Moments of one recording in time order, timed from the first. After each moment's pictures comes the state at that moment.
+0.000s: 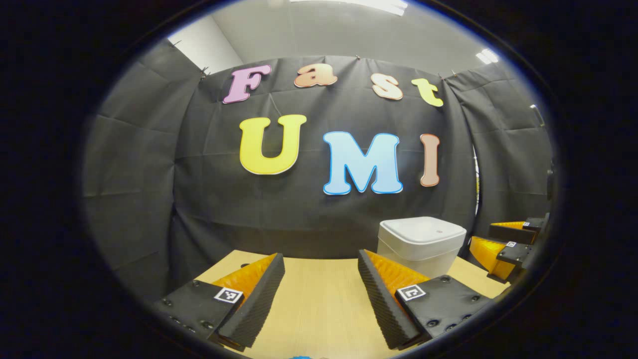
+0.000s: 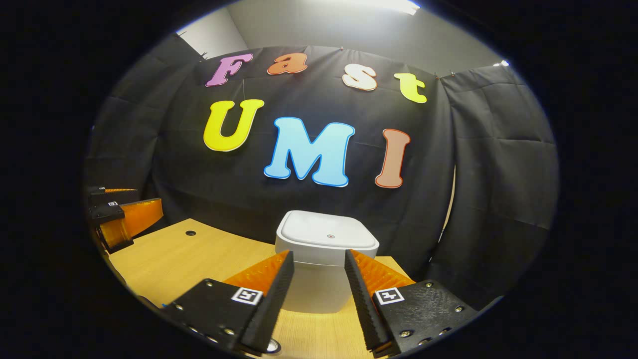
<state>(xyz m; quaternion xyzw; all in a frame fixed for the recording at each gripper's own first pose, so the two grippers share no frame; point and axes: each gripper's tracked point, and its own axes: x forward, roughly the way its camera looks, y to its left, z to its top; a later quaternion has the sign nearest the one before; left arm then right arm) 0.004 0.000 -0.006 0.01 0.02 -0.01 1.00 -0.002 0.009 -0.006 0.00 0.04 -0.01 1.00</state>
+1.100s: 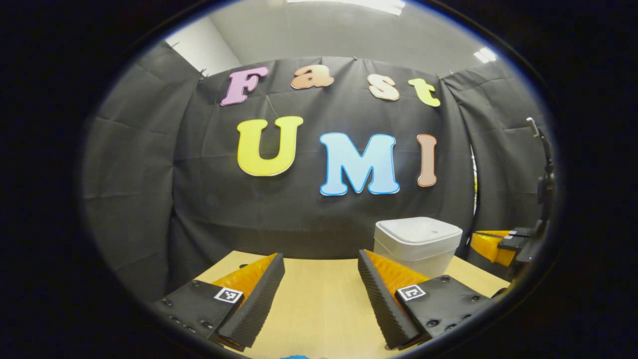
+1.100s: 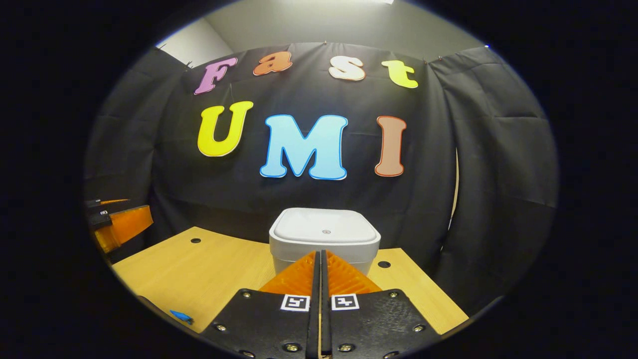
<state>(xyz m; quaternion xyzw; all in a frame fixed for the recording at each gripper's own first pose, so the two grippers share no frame) 0.001 -0.012 -0.002 0.01 0.01 -0.01 1.00 0.023 -0.007 -0.014 0.07 0.03 0.01 1.00</state>
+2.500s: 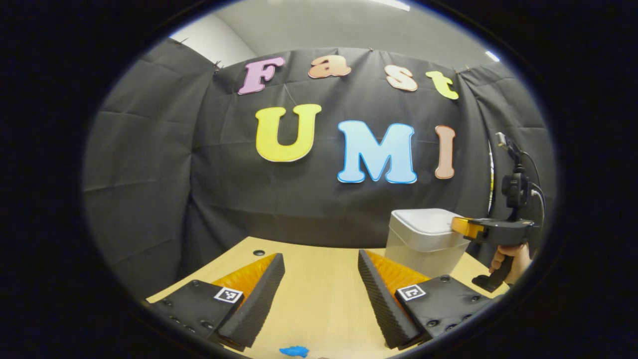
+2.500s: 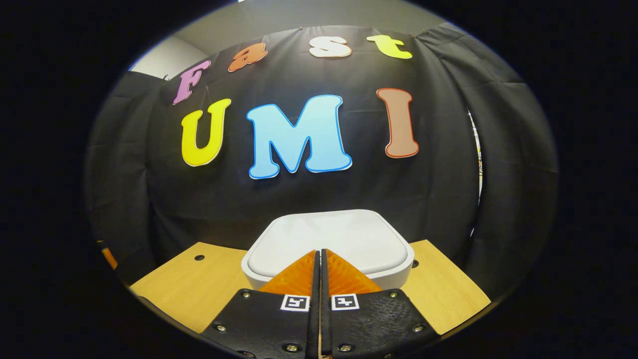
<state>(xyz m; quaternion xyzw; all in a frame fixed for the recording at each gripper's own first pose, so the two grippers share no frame) 0.004 -0.001 -0.028 0.00 0.05 0.03 1.00 0.133 -0.013 -0.037 0.13 0.07 0.04 0.99</state>
